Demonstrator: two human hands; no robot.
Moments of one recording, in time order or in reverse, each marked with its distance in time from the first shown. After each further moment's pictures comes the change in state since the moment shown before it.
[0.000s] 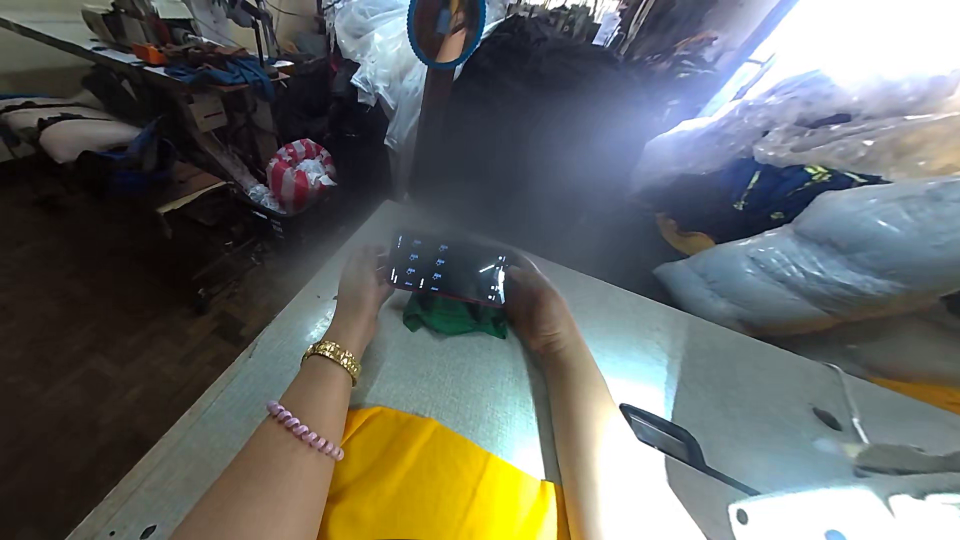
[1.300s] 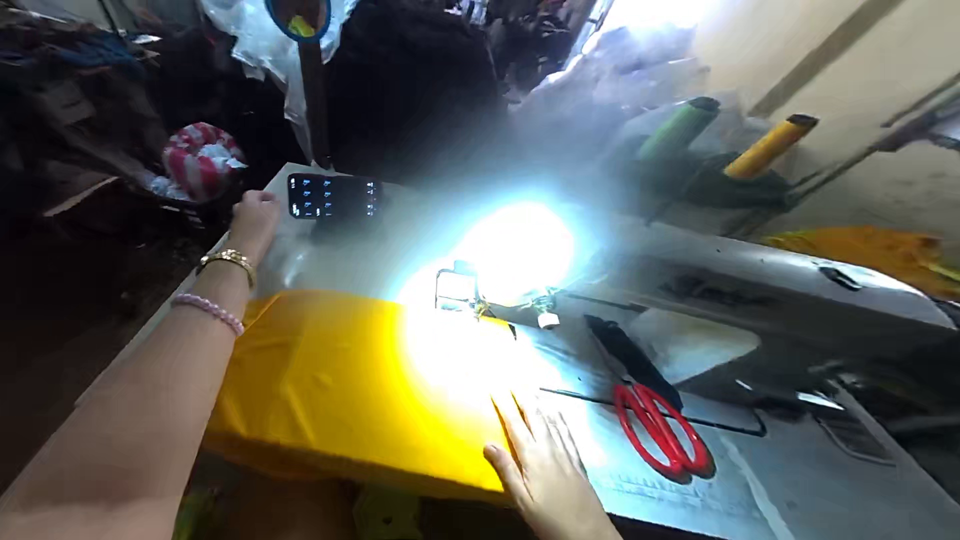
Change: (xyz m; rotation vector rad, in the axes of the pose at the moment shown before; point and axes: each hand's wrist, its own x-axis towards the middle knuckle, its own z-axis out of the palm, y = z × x) left_hand -0.056 0.047 -0.020 0.853 -0.099 0.192; right_hand -0.428 -0.004 -0.048 -1.511 0.129 0.143
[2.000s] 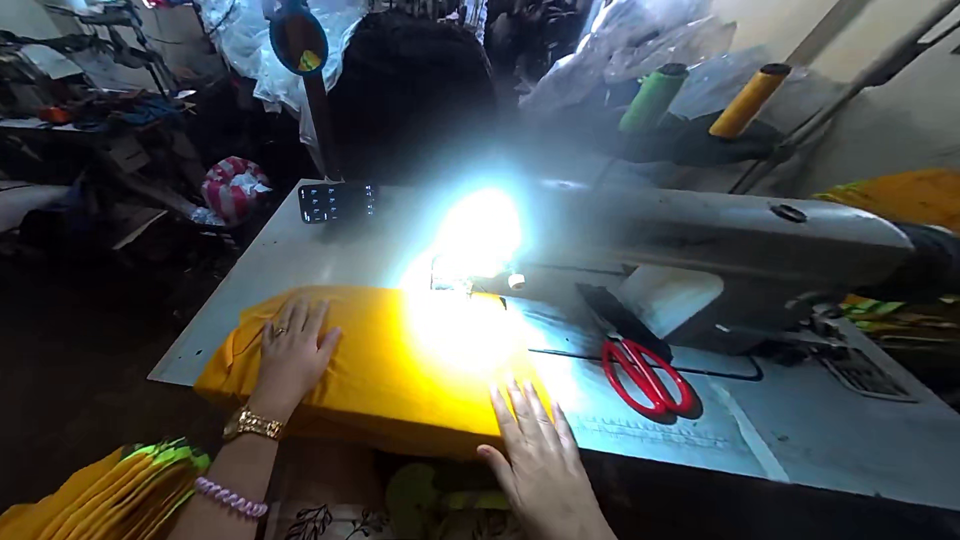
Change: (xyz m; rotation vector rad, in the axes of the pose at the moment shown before) left_hand -0.194 -0.068 0.023 0.867 -0.163 0.310; right_hand -0.042 -0.010 0.022 -0.102 0.224 -0.113
